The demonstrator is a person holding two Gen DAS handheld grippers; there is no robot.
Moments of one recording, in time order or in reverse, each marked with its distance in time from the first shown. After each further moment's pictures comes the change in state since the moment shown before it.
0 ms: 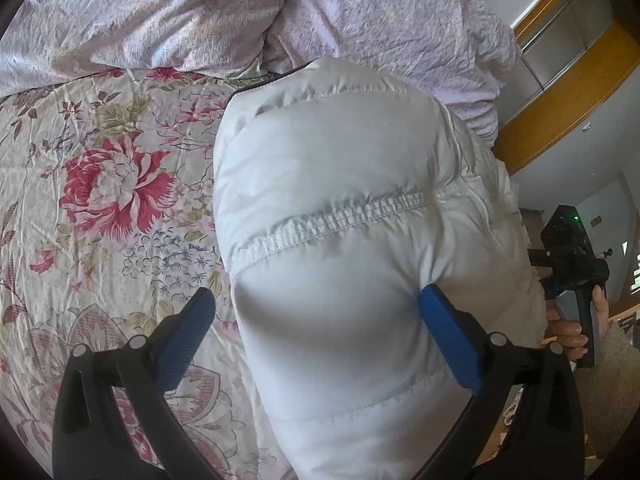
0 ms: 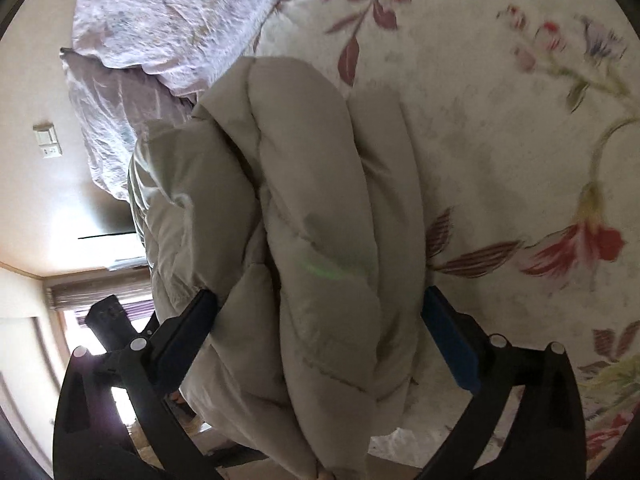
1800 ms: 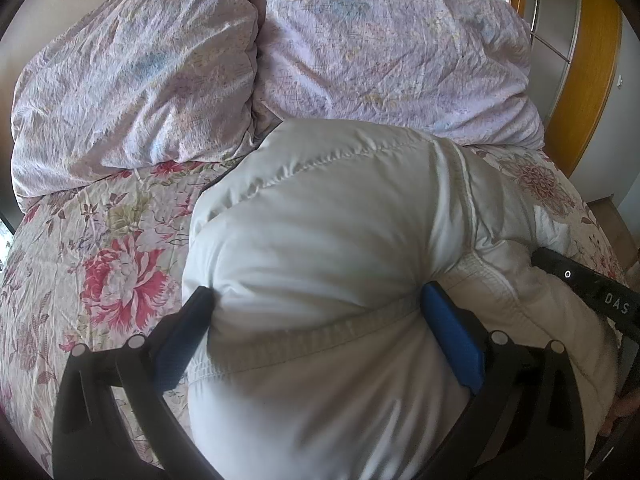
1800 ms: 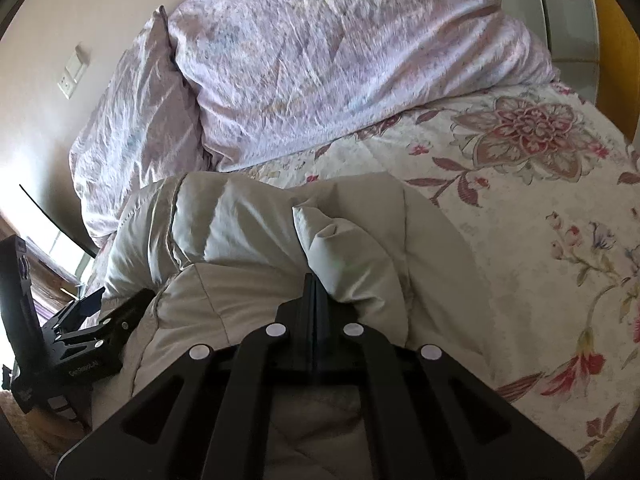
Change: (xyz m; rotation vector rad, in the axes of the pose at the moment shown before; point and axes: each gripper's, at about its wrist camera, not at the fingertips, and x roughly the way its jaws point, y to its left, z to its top) left arm 0.053 -0.061 0.017 0.183 -0.237 0.321; right arm 0.026 0.073 -0.032 -0.452 -0.595 -0.299
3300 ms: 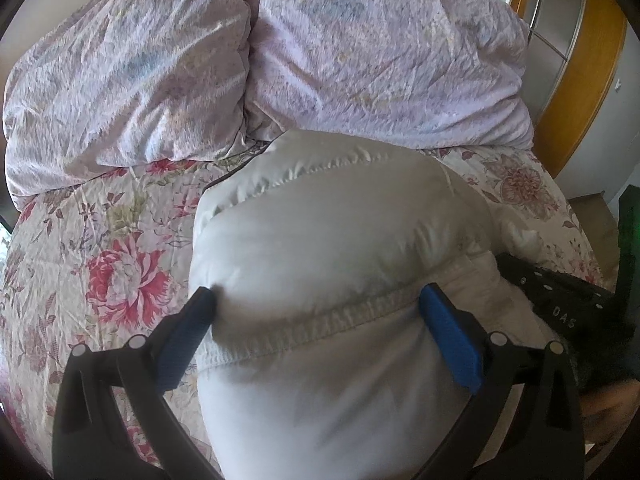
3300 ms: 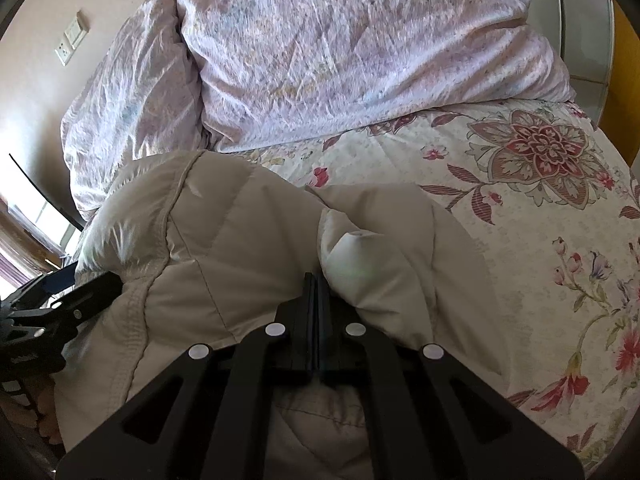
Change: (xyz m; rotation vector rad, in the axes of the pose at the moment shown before) left arm -0.017 0.000 0.023 -0.012 0.078 -0.049; right arm 0.011 0.022 0.011 -0.085 0.068 -0.061
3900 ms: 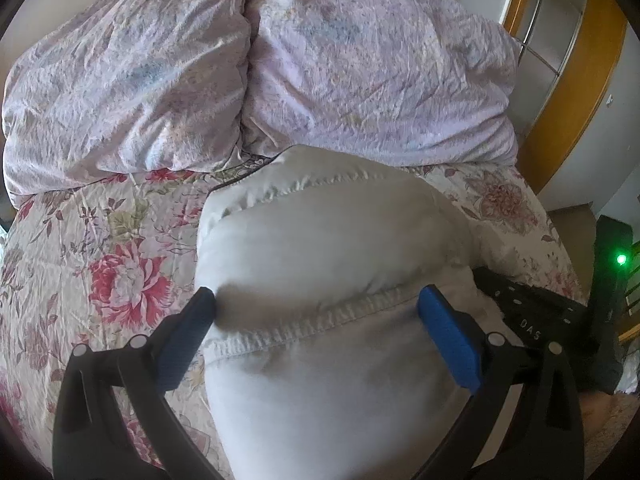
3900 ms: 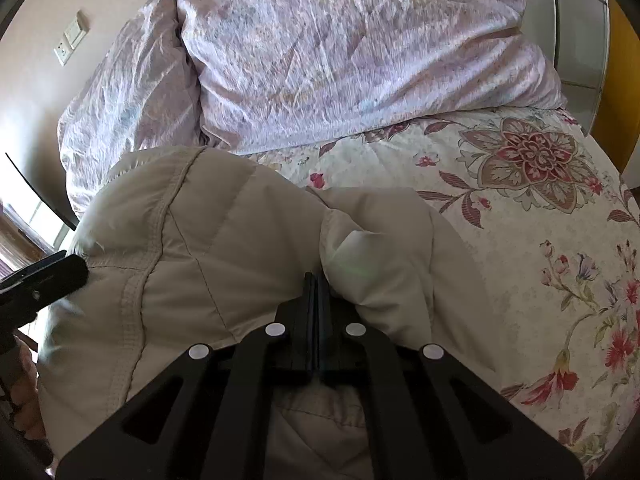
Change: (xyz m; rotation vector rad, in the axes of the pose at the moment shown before) left arm -0.027 0.000 0.012 -0.025 -0.013 -0.049; right arm -0.009 0.003 0.000 -0.006 -0.014 -0.033
